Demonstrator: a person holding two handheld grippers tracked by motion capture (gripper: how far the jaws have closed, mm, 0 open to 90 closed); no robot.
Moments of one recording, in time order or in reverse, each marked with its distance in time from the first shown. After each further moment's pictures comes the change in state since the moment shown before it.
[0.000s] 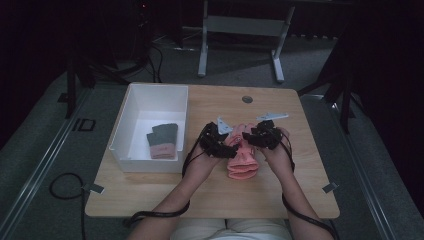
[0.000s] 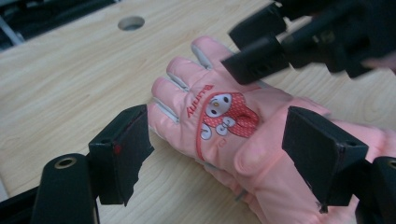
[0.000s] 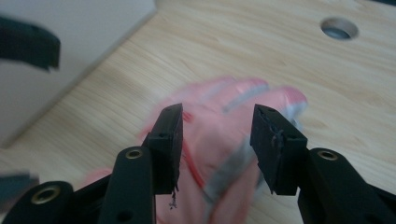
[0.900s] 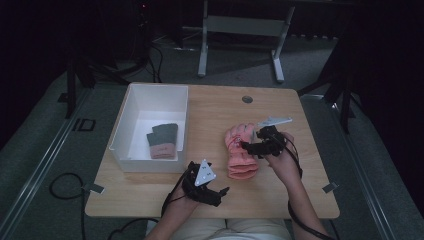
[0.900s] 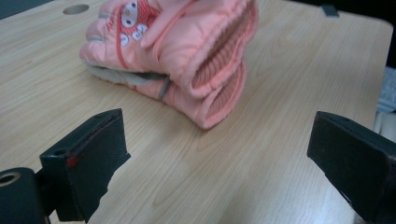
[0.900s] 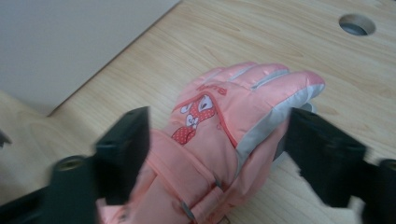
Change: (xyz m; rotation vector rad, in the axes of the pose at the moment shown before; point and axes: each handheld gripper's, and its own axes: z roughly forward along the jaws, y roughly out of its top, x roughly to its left) left arm -0.040 -0.104 -0.056 -0.115 -0.129 0.104; right arm 0.016 -0.004 -0.031 0.015 0.058 -0.043
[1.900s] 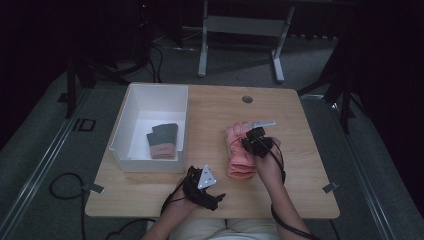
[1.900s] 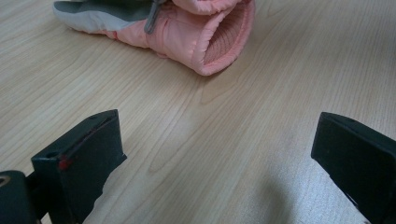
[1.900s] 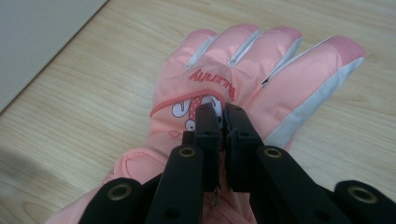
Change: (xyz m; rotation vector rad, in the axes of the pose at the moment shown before) left arm 0.006 -0.034 0.026 0.106 -0.022 0.073; right arm 0.019 -0.003 0.040 0.072 -0.180 0.095
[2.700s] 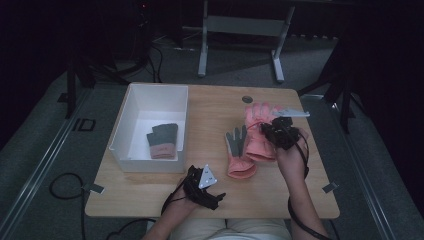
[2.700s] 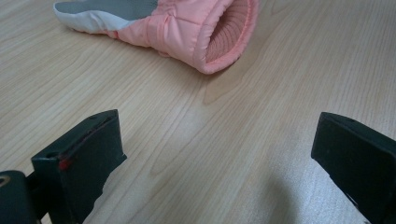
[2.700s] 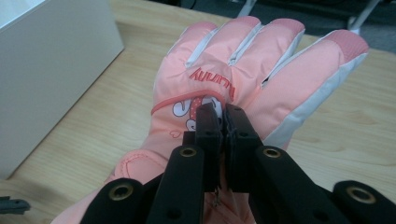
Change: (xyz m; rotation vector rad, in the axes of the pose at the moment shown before) left arm 0.001 0.000 0.003 0.000 0.008 0.000; right arm -0.030 0.021 -0.077 -0.166 -0.033 0.053
